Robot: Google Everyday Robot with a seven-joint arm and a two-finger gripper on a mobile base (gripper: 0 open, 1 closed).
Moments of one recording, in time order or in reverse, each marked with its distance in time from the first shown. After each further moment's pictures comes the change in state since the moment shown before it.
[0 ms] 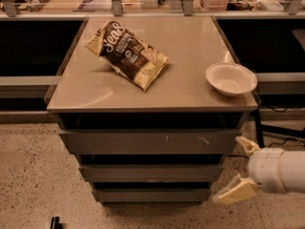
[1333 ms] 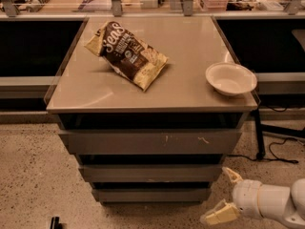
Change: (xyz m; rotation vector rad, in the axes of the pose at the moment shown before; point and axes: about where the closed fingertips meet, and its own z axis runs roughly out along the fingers) arm 0.094 0.029 0.090 -0.077 -0.114 0.168
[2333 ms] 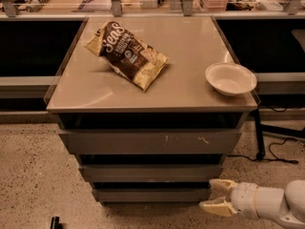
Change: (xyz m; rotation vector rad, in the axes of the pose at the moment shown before) arm 0.030 -0.011 0.022 -0.045 -0.005 0.002
